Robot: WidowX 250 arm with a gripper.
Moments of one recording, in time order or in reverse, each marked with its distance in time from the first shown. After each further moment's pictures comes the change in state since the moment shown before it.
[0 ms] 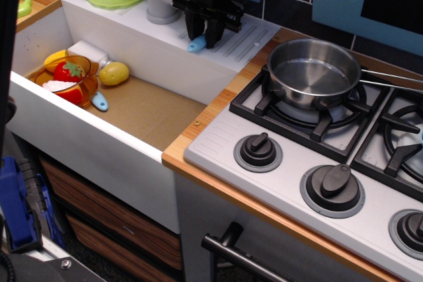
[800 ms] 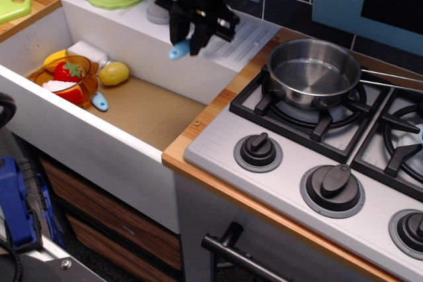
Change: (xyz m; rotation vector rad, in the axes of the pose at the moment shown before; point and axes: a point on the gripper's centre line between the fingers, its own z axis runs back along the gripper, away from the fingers) arm -0.067 -0.016 0.063 0.122 0.069 0.047
